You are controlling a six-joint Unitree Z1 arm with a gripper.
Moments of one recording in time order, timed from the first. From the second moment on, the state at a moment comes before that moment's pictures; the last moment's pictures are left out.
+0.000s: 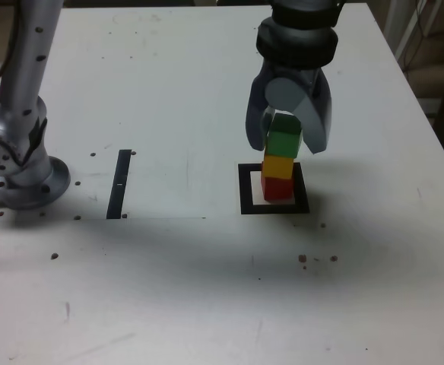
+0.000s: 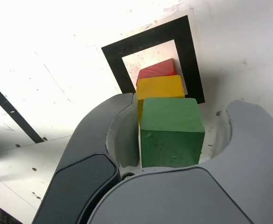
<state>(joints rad) -0.06 2.05 -1.77 1.40 0.01 0.23</state>
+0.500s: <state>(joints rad) -0.06 1.93 -1.69 1.37 0.03 0.23</state>
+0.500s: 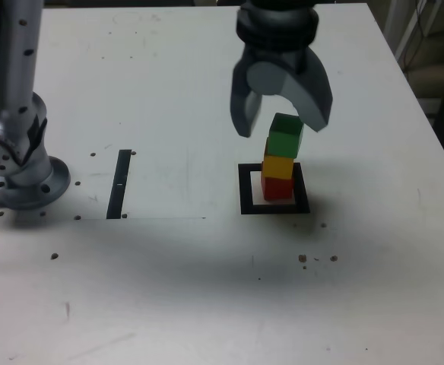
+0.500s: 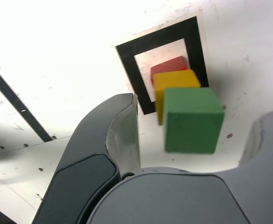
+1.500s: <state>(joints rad) -0.01 1.47 -0.99 1.17 0.05 0.12</state>
